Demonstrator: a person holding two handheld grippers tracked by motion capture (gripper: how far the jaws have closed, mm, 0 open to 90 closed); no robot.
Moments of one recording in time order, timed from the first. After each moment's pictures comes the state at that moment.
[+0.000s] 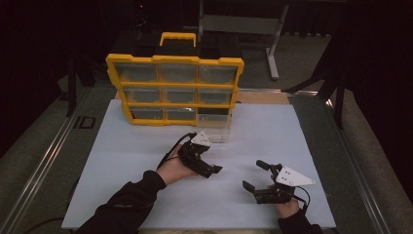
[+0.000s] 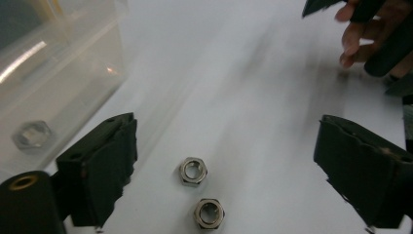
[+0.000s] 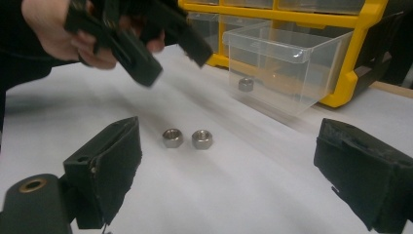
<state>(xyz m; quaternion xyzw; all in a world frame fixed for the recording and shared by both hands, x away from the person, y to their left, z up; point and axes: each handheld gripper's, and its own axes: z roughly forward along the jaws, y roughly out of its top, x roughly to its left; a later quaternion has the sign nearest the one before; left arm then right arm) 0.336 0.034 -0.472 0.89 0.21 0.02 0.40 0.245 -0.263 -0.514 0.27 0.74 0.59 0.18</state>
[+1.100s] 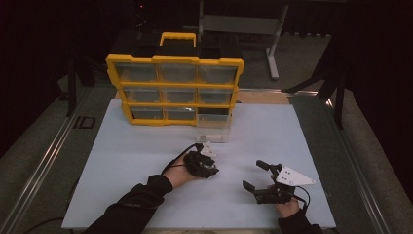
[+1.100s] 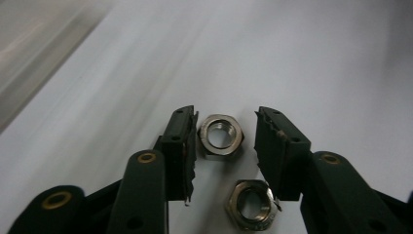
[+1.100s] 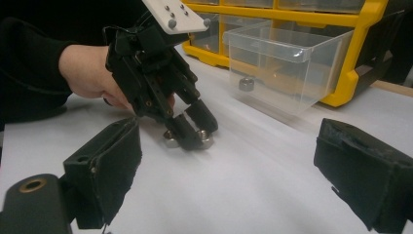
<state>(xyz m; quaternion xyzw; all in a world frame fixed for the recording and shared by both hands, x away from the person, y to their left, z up) 0.343 0.018 -0.529 0.92 0.19 0.05 0.34 0.245 -0.263 -0.515 0.27 0.74 0.59 0.18</state>
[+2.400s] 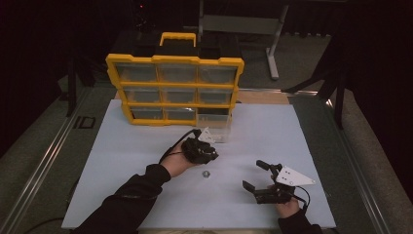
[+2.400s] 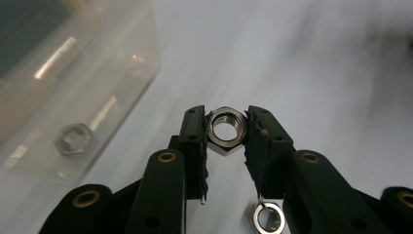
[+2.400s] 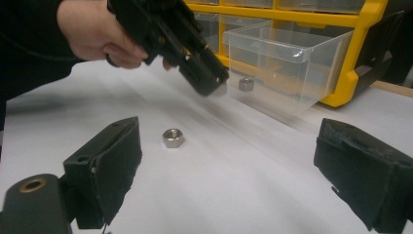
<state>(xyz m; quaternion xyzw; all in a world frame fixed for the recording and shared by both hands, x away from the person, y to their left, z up) 0.360 0.027 -0.472 0.91 0.20 0.08 0.36 0.245 -0.263 -0.515 0.27 0.74 0.59 0.18</state>
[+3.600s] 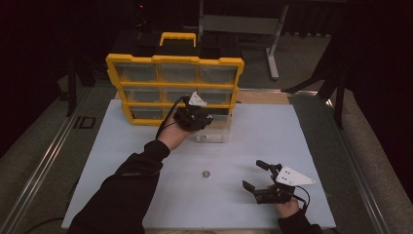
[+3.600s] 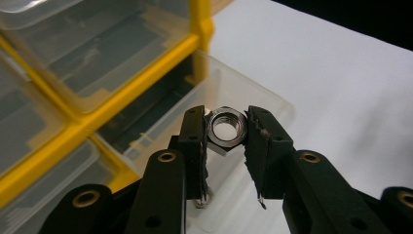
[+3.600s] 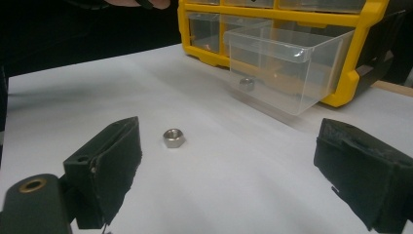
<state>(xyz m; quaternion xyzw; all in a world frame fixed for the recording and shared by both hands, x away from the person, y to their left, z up) 0.415 0.046 -0.412 0.85 0.30 0.14 0.40 0.245 -0.263 -0.515 0.27 0.74 0.59 0.18</state>
